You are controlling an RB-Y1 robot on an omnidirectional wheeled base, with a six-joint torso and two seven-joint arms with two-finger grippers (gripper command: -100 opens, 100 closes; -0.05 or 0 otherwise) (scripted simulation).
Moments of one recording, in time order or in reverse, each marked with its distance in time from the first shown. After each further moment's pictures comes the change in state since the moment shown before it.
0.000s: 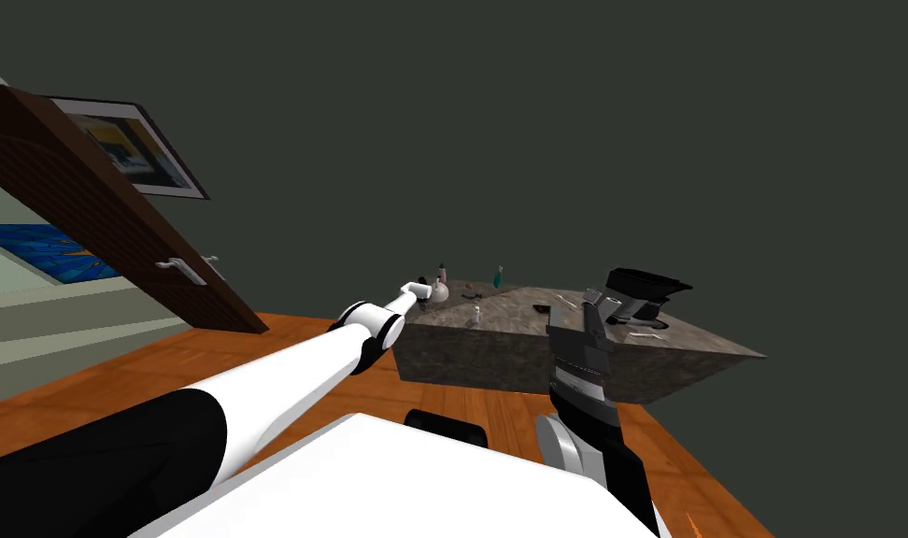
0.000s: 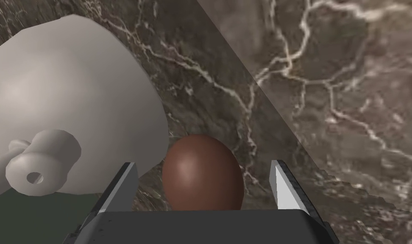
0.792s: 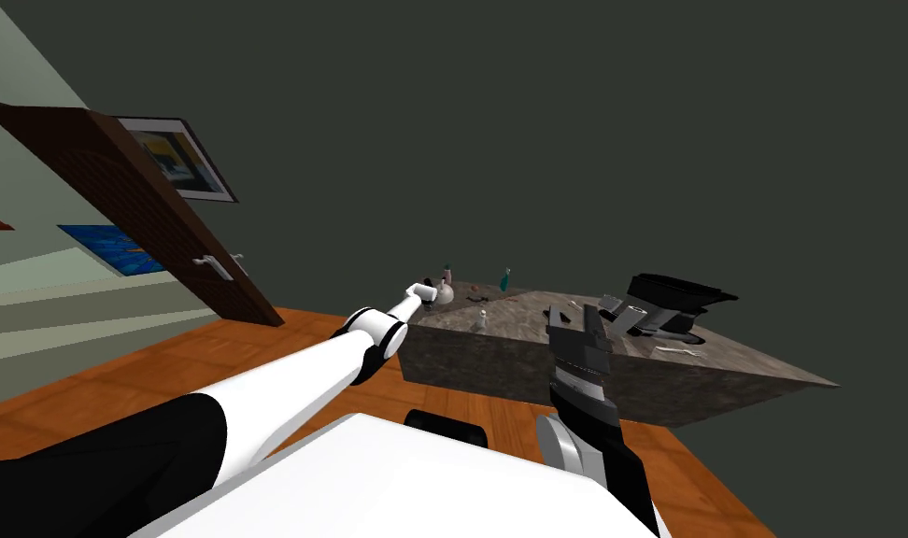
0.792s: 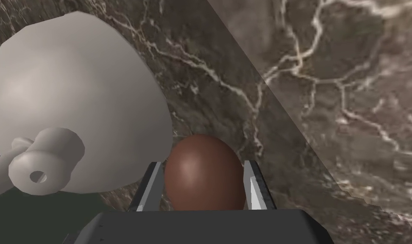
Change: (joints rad) left arm 0.042 -0.056 -0.035 -0.107 -0.019 0.042 0.028; right arm 0.000 0.000 0.000 0.000 0.000 0.000 0.000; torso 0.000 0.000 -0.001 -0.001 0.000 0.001
